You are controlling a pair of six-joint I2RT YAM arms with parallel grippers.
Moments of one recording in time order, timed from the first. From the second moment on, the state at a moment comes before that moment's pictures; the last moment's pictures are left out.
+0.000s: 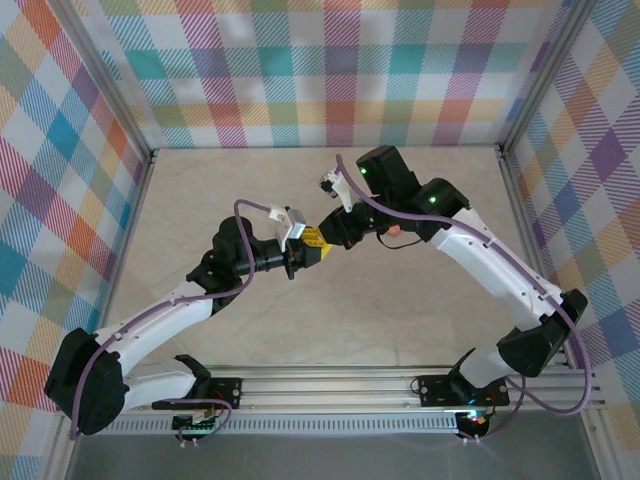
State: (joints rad) left arm -0.62 1.15 0.71 0.33 0.61 -0.11; right arm 0.75 1.49 1.69 -0.99 -0.46 0.10
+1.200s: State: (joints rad) left arm -0.62 1.19 0.76 0.33 0.68 -0.16; right arm 0.75 1.42 1.66 -1.05 -0.31 -0.21
